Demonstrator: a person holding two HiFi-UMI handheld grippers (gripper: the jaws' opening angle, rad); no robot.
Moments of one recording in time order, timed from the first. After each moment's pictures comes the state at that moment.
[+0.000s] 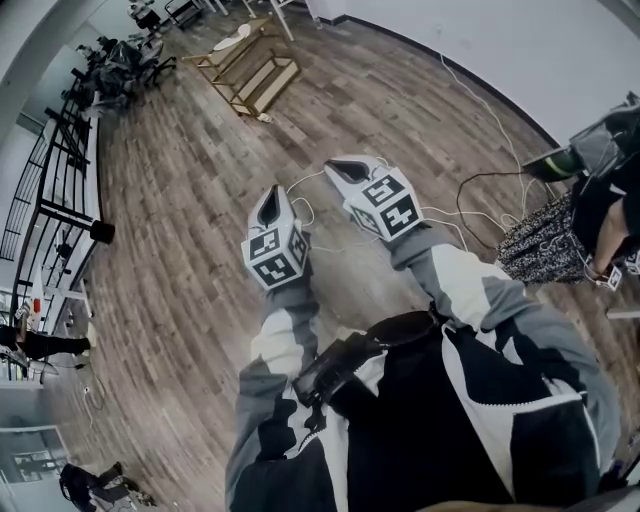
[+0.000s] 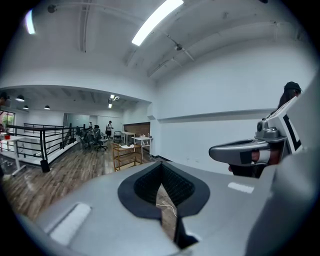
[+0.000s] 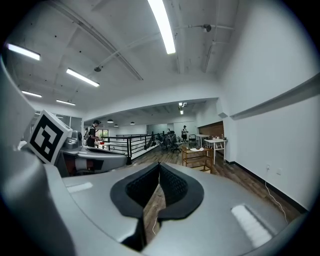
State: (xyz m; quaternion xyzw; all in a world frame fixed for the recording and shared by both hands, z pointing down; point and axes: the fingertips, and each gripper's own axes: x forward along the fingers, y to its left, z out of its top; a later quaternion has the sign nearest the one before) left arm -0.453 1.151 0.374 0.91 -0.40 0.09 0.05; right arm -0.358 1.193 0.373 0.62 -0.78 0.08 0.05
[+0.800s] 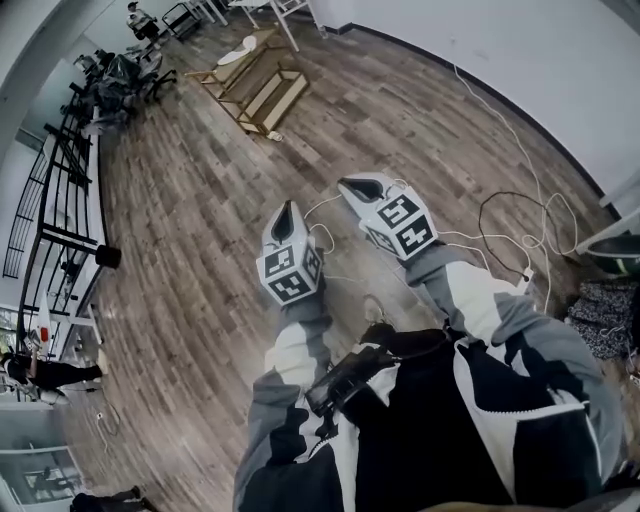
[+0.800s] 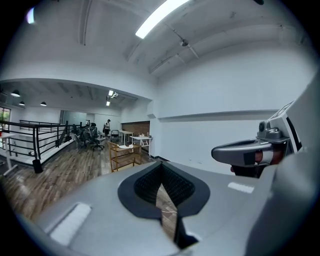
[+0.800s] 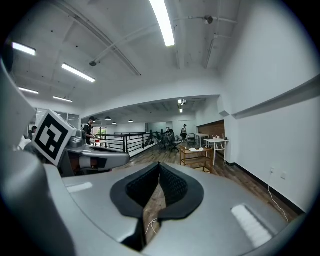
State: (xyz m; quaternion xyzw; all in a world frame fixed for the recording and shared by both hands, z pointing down) left arm -0.424 0.994 0.391 0.92 -0.38 0.09 0.06; right arm -0.333 1.044 0.390 0.62 -0.78 0.08 0.06
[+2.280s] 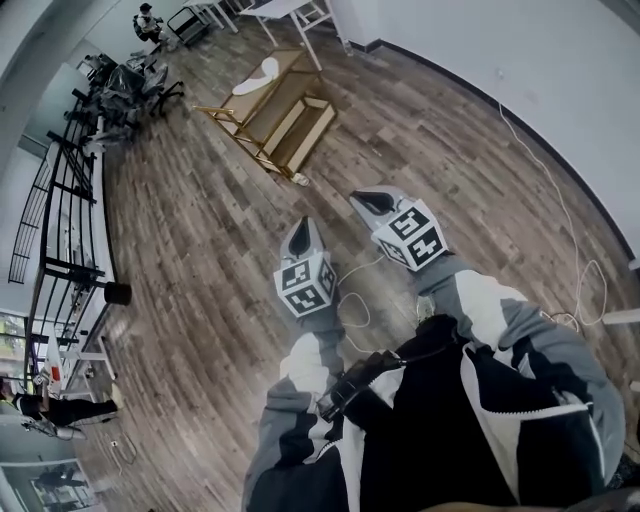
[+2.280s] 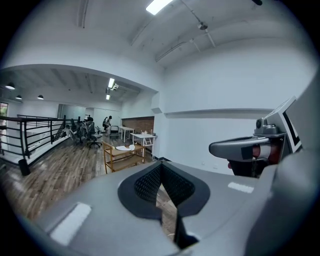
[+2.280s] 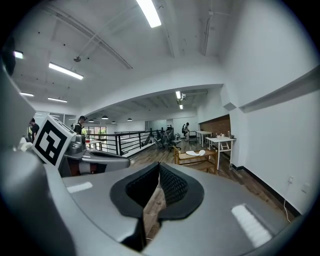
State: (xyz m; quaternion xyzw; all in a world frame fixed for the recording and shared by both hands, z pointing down) left arm -0.279 0.609 0.418 0.91 -0.39 0.10 0.08; right arm -0.186 0.653 0.405 0.61 -0.79 0.10 0.07
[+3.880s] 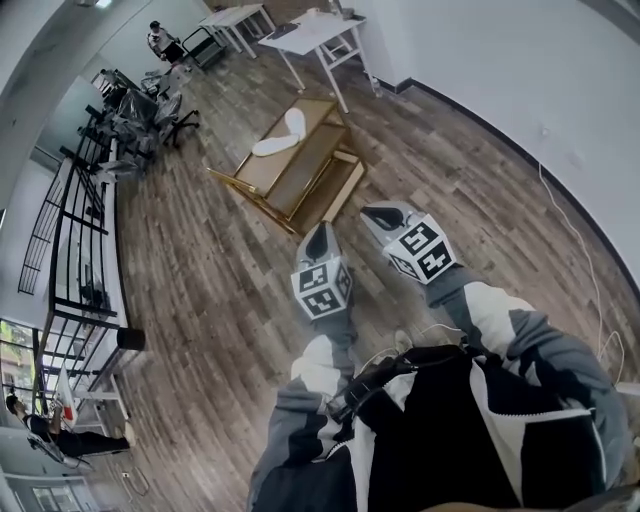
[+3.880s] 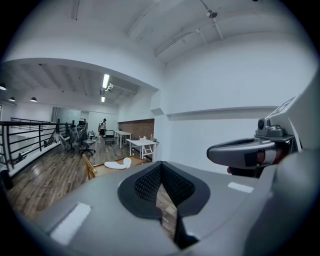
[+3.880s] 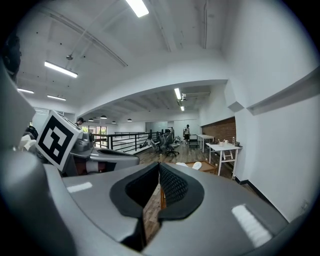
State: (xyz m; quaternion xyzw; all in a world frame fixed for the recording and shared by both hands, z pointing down) left arm -0.095 0.279 0.396 0.92 -0.37 0.09 0.06; right arm -0.028 0.326 0.389 0.59 -0.80 0.07 0.07
